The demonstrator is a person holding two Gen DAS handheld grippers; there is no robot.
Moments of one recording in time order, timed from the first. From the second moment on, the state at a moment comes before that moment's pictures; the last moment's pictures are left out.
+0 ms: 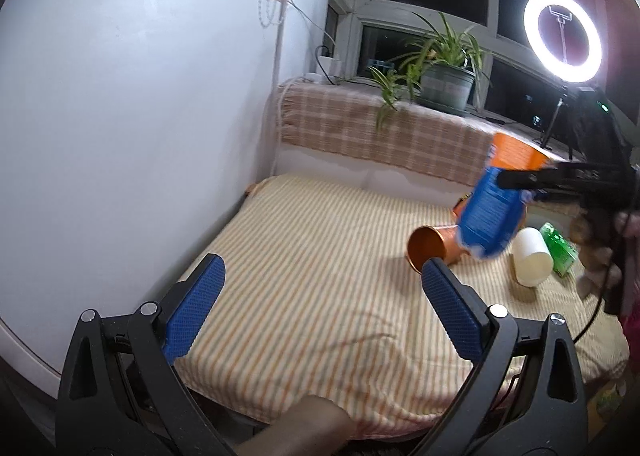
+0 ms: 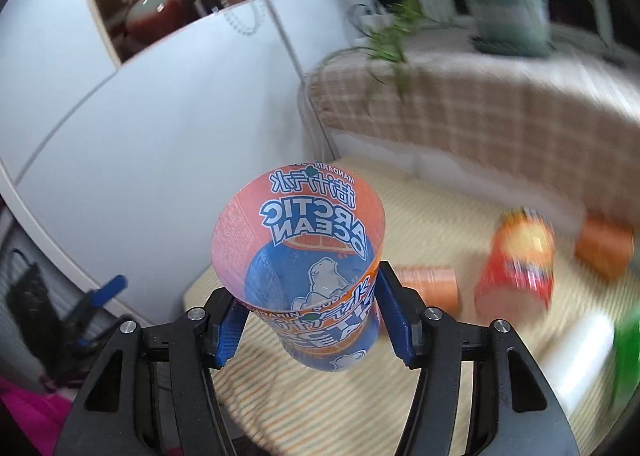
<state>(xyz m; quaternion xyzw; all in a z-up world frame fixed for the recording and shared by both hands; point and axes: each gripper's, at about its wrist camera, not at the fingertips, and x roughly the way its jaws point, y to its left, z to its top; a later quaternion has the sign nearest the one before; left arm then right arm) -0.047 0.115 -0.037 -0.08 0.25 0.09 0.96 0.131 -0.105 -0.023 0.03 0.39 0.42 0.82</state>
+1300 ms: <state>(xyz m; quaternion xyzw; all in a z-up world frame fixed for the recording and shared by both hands) 0.020 0.026 -0.063 -0.10 0.36 -0.10 0.92 0.115 -0.231 -0.138 0.23 0.54 0.33 0.74</state>
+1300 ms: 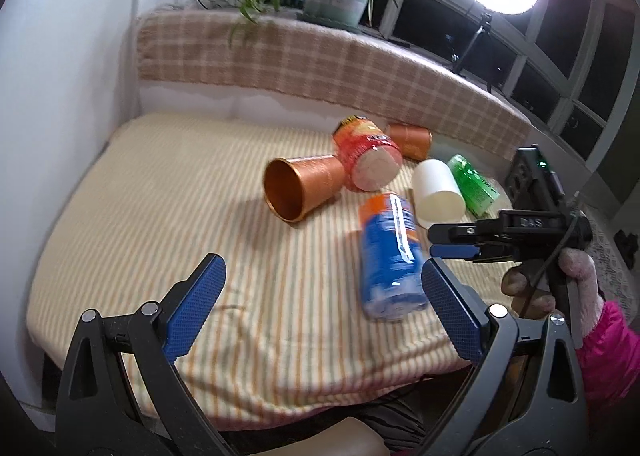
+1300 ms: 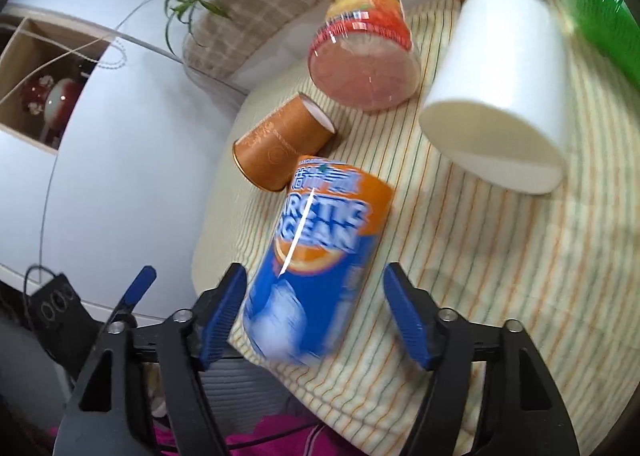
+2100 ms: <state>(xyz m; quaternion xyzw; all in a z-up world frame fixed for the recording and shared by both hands) 0.167 -0.033 -0.127 -0.17 0.55 -0.23 0.78 -0.003 -0.297 -0.130 0.20 0.47 0.21 0.84</state>
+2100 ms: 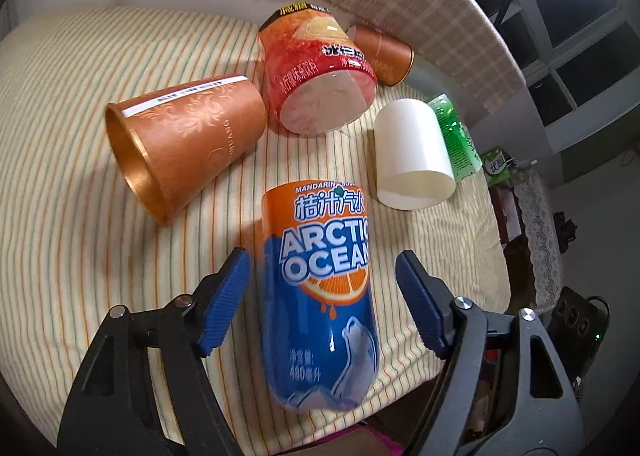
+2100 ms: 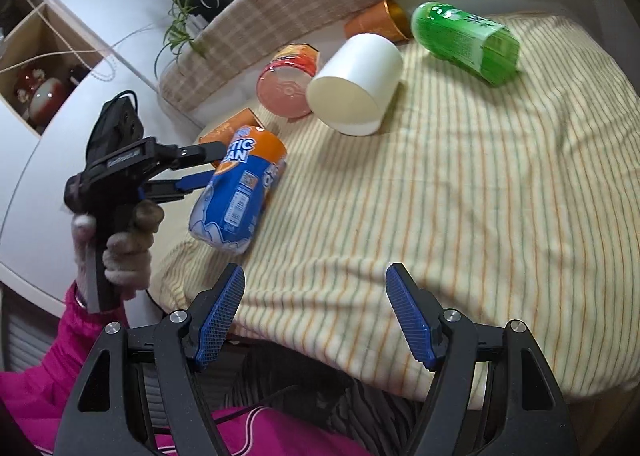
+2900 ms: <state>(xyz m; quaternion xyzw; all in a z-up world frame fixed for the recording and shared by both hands) 0.170 -0.062 -0.132 -0.12 0.56 -0.24 0.78 -0.010 -0.300 -0.127 0.20 0.46 0.19 0.84</state>
